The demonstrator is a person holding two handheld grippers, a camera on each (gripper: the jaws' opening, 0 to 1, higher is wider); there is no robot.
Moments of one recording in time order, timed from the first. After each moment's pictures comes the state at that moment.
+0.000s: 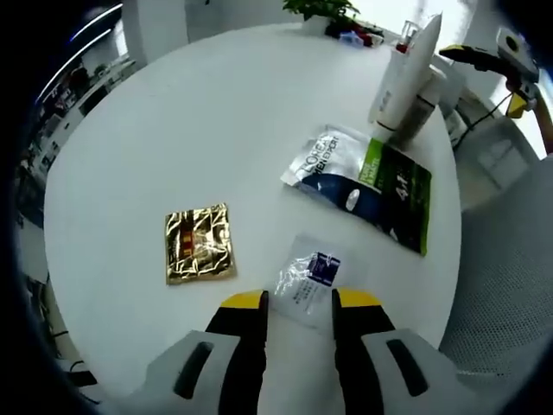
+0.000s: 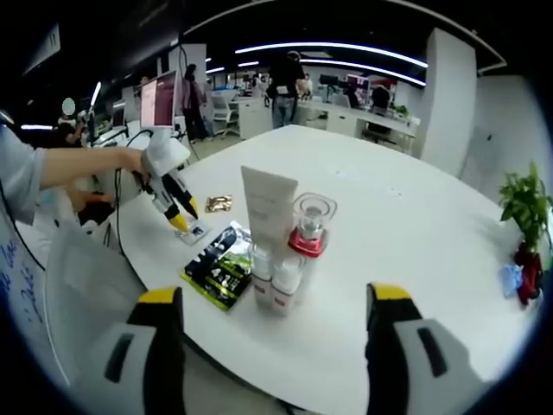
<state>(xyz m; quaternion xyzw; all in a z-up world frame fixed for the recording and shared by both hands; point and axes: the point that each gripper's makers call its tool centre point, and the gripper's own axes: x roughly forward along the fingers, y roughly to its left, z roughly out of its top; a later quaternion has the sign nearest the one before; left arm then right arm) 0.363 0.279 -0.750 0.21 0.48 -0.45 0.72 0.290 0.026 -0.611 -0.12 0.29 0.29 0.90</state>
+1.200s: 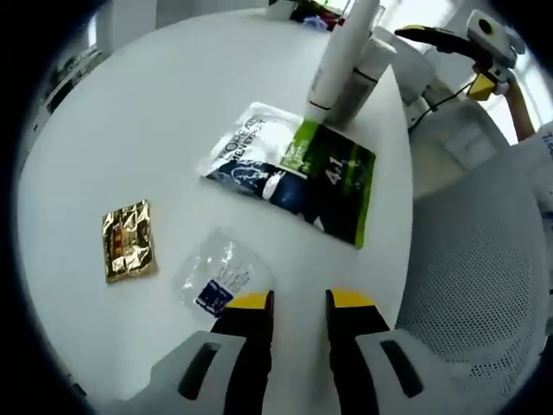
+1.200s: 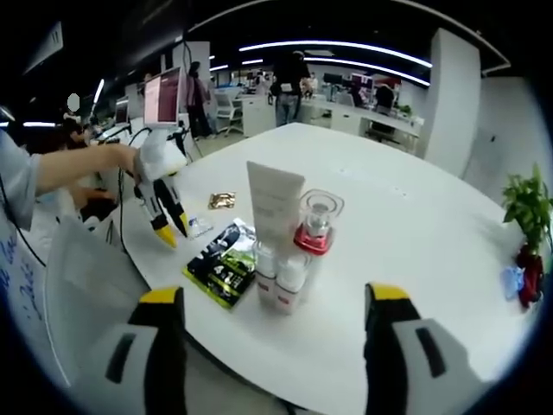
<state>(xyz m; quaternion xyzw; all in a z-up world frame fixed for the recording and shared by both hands) 0.305 0.245 -0.745 0.21 0.50 -0.52 0.67 0.287 0.027 -0.615 -0.13 0.30 0.29 0.90</state>
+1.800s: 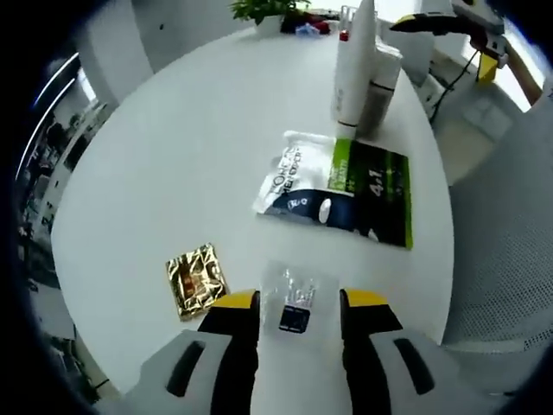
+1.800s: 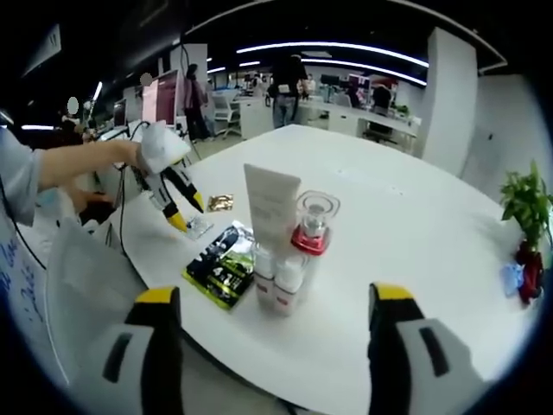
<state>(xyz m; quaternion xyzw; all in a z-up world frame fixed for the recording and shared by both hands) 0.356 0.259 -0.736 0.32 0.42 -0.49 0.69 0.288 0.024 -0.609 -0.12 0.29 0.29 0.91</state>
